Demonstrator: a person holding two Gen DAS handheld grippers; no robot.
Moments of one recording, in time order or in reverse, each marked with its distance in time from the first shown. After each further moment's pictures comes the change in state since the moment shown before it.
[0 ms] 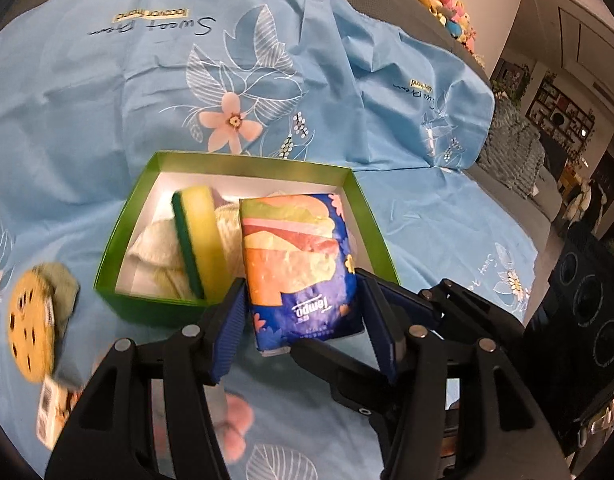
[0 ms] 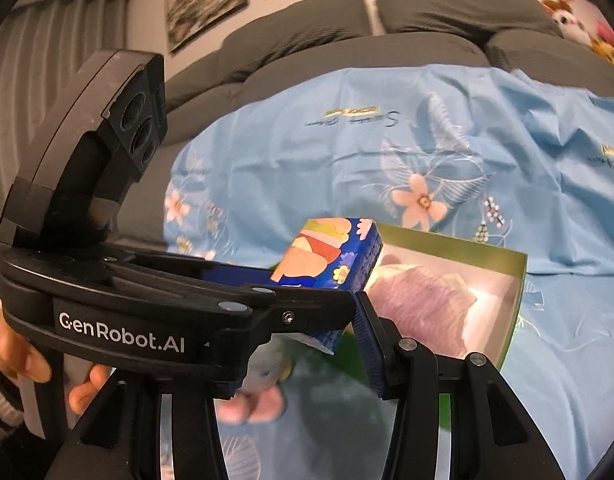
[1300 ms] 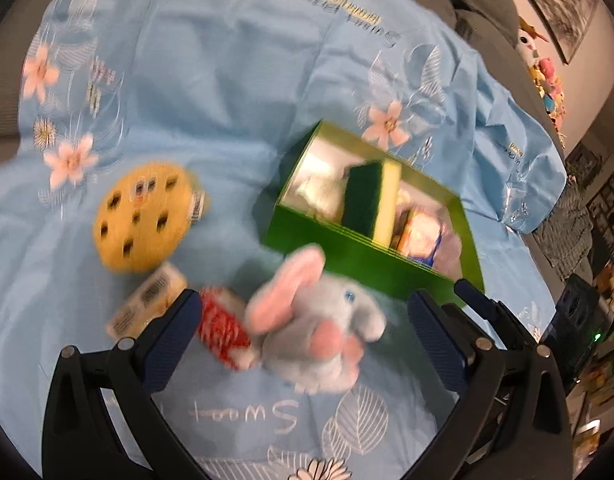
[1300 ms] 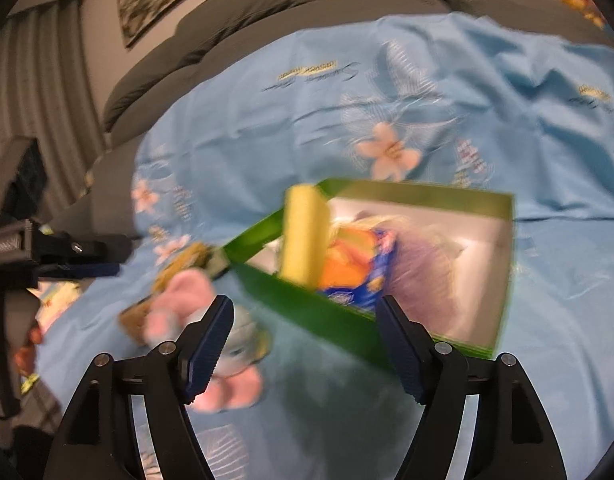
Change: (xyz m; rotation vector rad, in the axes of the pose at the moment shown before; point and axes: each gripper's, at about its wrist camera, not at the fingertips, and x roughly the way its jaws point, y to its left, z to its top) left arm -0.076 0.102 -0.079 -0.378 -0.024 0.173; right arm 0.018 -0.012 -0.017 0.111 0.121 -0.034
